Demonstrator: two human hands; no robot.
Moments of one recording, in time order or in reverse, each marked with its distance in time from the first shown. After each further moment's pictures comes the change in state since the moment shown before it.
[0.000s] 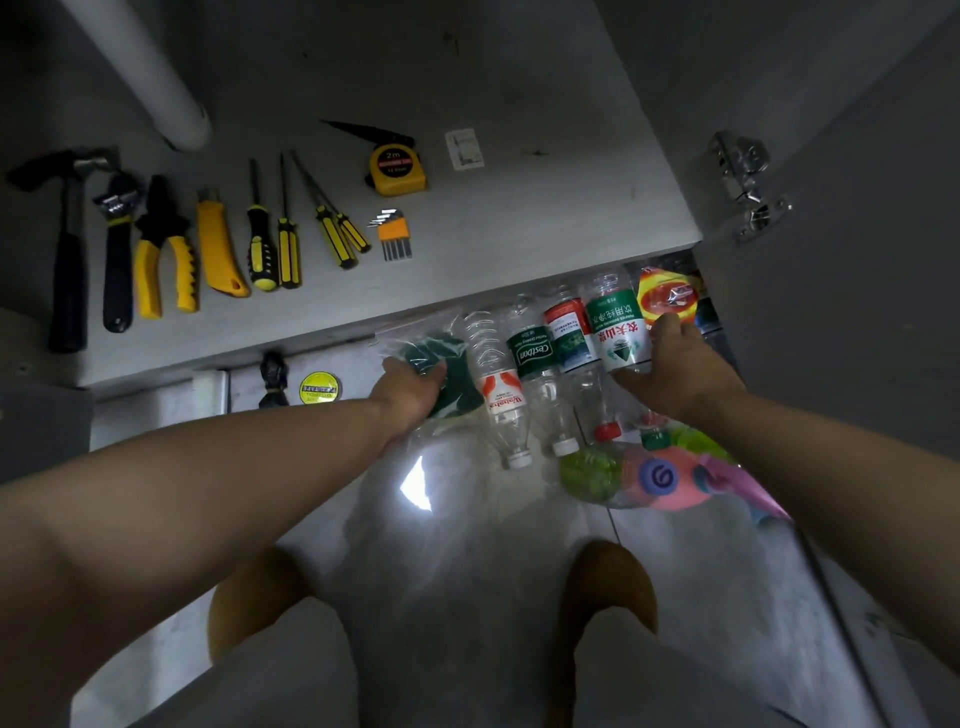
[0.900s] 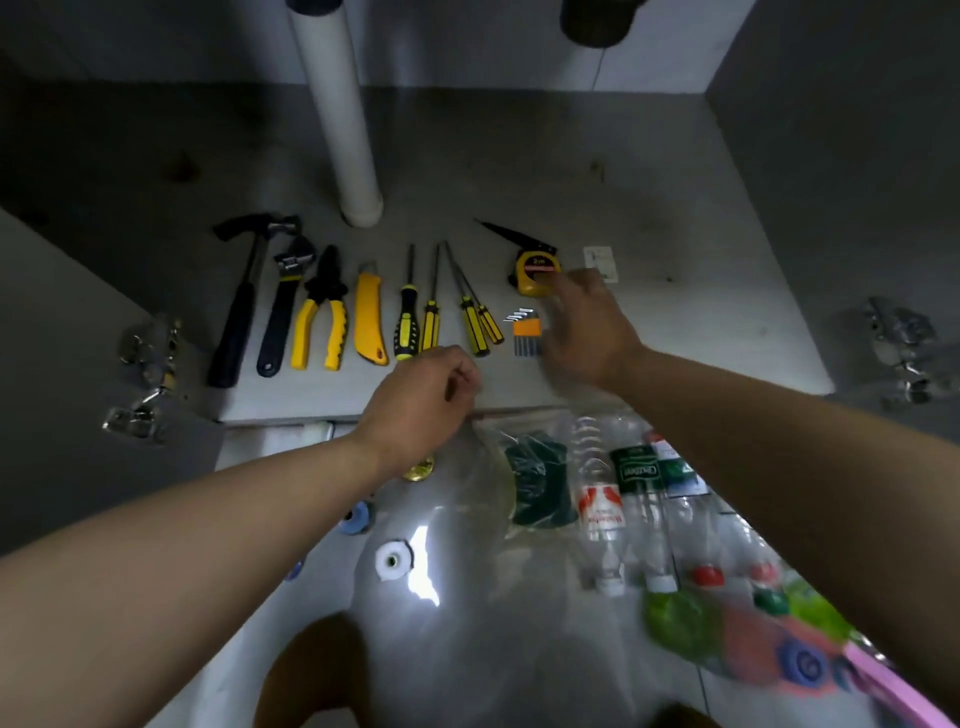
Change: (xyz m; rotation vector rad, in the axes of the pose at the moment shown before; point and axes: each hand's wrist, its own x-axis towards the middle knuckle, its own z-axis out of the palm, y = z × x) left_hand -0.010 -0.011 -0.136 0.114 0.332 0.686; right_hand 0.084 -0.239 -0.004 0.061 0.145 -0.662
